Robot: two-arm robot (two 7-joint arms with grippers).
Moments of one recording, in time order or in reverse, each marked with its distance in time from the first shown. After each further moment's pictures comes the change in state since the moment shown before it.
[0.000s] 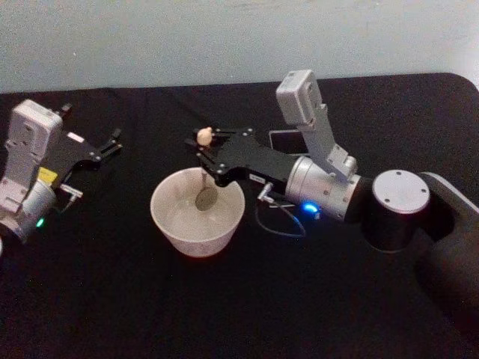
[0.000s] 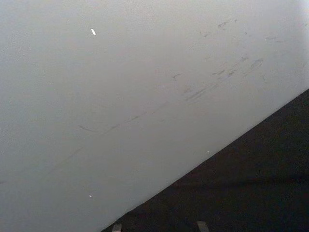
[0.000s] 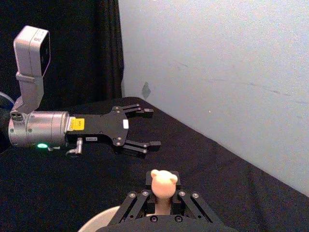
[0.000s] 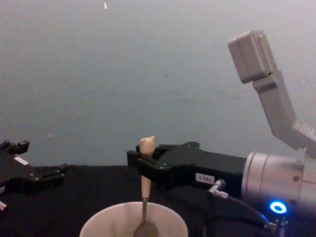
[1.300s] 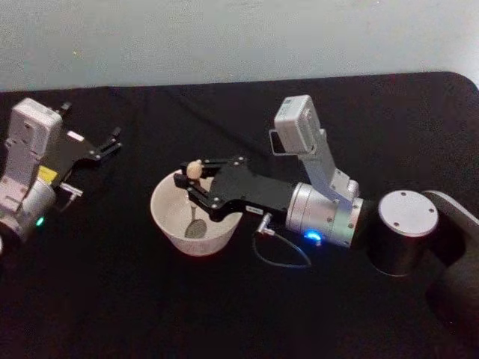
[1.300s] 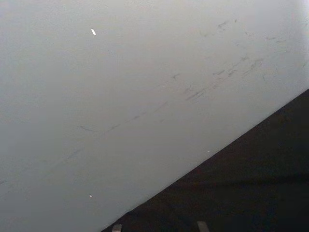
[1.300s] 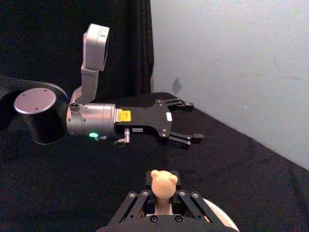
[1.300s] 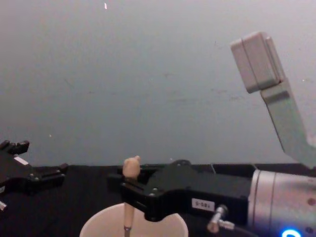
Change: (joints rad) left arm 0.000 0.000 0.000 0.000 0.000 0.000 0.000; right arm -0.074 0.063 -0.036 -0.130 0.033 0.039 0.044
